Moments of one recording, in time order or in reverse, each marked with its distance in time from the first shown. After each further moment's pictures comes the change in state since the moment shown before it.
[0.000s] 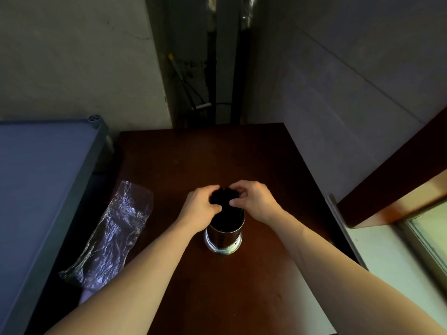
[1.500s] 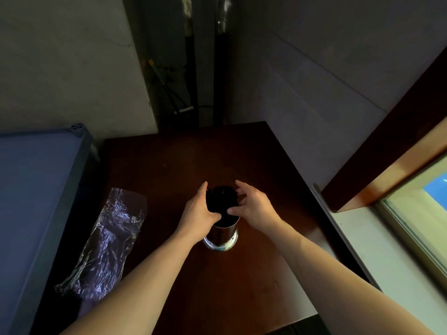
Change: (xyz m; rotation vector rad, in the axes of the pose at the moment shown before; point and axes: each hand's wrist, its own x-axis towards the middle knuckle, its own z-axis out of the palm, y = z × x) left_hand -0.026 -0.004 0.010 -0.055 -0.031 0.019; right_hand -0.041 0.002 0.019 0.046 0.127 0.115
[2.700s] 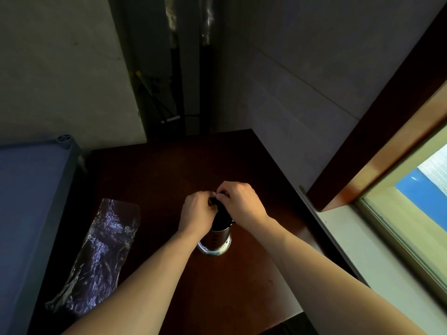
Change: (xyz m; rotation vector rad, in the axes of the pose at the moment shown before) left_hand -0.004 0.029 -0.007 0.162 0.139 0.168; right_hand -0.016 -0.066 -0.007 -0.298 0.202 -0.127
